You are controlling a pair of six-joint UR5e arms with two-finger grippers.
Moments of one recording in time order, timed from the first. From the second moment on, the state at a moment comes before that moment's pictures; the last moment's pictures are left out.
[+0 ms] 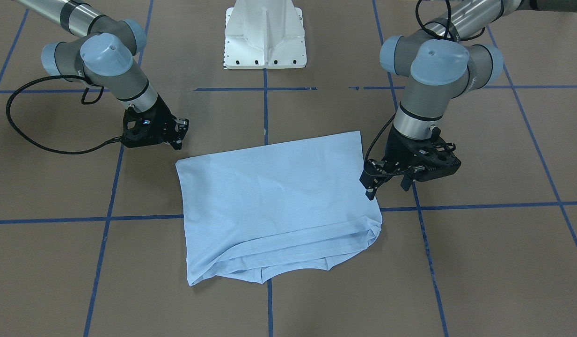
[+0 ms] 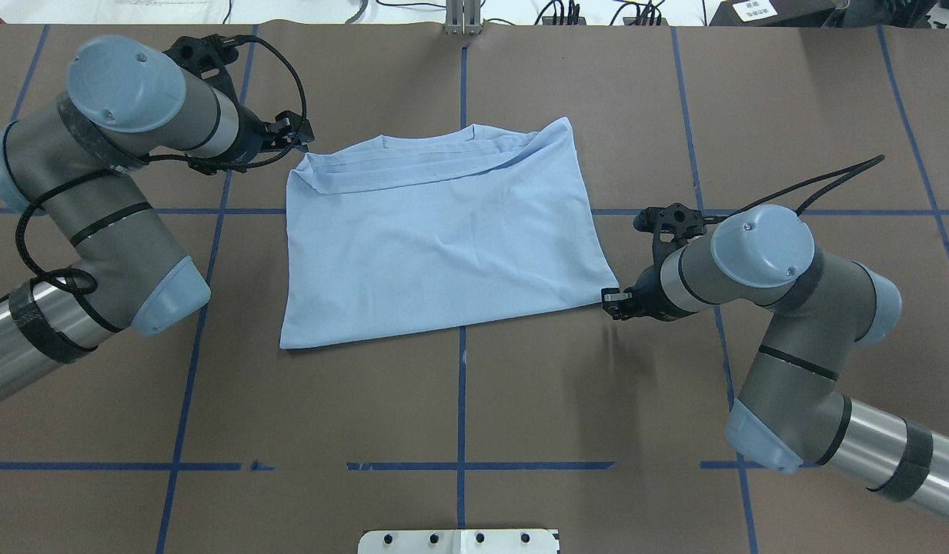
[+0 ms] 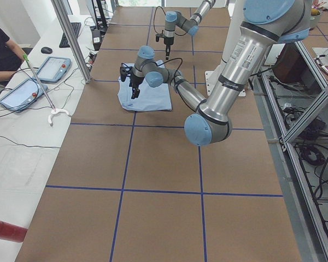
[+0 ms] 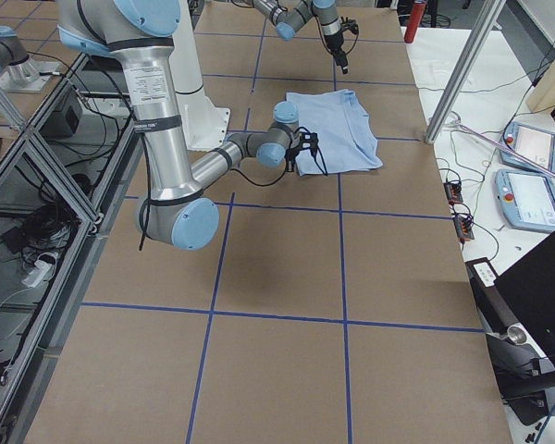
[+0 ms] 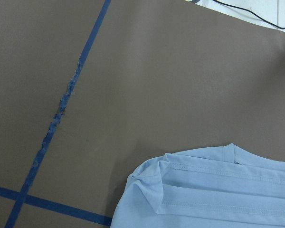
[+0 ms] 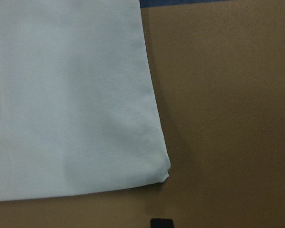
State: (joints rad) left arm -0.81 -2.08 -1.67 -1.87 -1.80 -1.34; right arm 0.58 -1.31 1.77 -1.14 1.94 1.21
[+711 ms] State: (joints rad) left arm -0.81 -2.08 -1.67 -1.87 -1.80 -1.34; right arm 0.61 -1.20 1.66 -1.14 1.93 1.21
